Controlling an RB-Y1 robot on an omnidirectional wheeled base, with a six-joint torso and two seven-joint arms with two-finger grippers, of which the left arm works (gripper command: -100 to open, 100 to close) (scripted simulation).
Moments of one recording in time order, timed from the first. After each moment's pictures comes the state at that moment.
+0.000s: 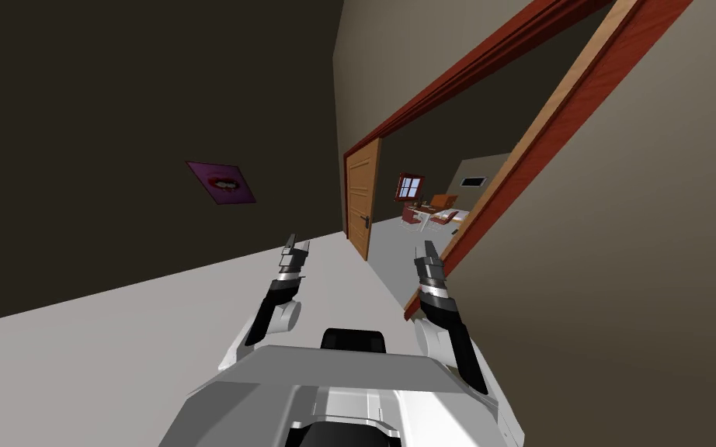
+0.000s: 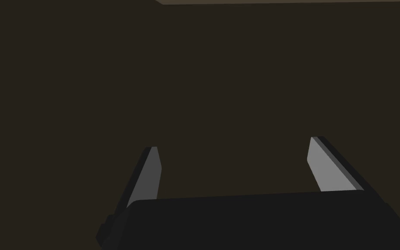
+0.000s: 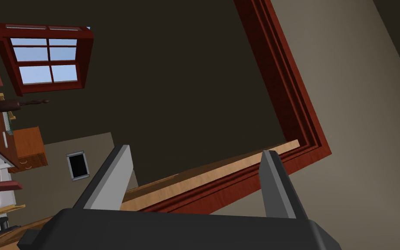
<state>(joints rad) 0.39 0.03 0.00 -2.12 0.00 -0.45 0.09</state>
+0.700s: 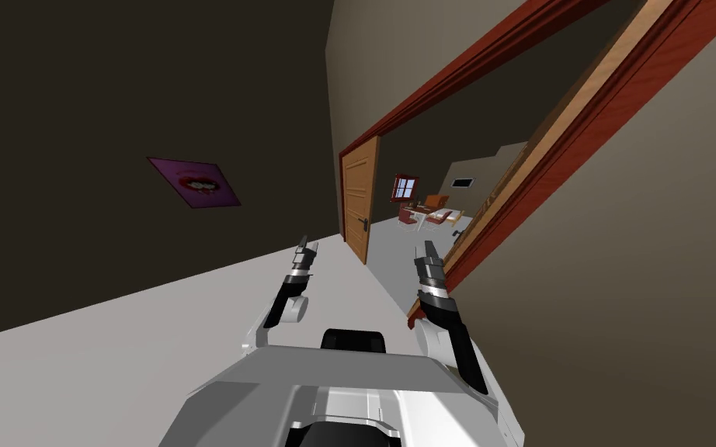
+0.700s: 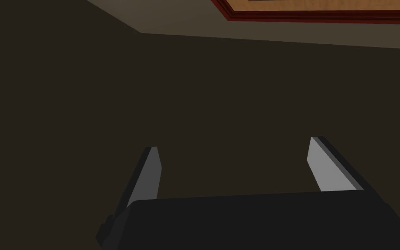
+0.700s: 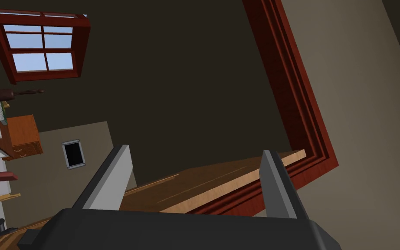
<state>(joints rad) 0.29 0.07 -0.03 -1.96 0.00 -0.45 0.10</state>
